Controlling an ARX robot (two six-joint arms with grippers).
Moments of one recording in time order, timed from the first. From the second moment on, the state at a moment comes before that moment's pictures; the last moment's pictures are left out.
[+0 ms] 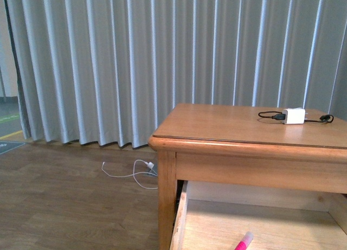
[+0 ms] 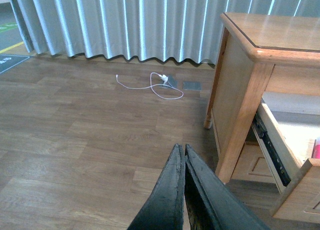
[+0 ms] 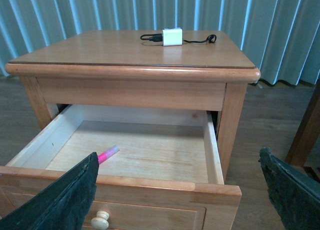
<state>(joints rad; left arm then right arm) -0.13 0.36 0.08 0.27 -0.13 -0.01 0.00 0.06 0.08 -0.01 0.00 0.00</state>
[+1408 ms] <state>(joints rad) 0.00 0.00 0.02 0.00 0.00 0.00 0.10 0.48 0.14 -0.08 0.16 -0.04</state>
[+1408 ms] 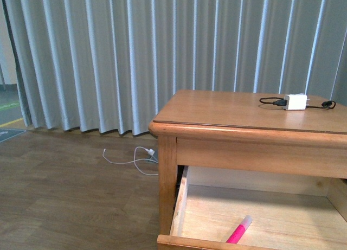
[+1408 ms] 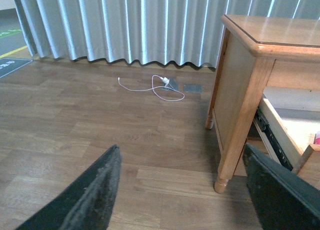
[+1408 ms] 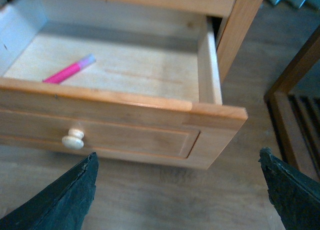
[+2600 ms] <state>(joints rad) 0.00 0.00 0.02 0.00 0.00 0.00 0.12 1.75 0.67 0.37 0.25 0.16</state>
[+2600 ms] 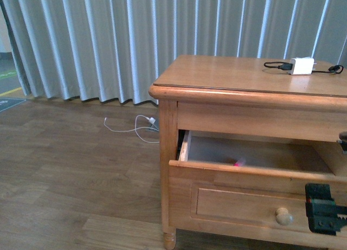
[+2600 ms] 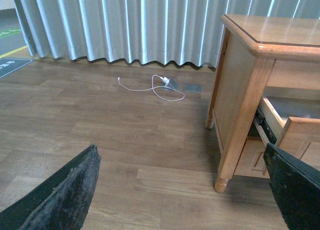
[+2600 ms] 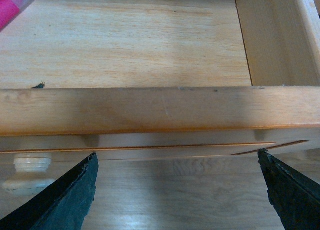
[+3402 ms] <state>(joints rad) 0.00 0.00 0.02 0.00 0.00 0.00 0.09 2.07 0.92 0.69 0.26 0.33</state>
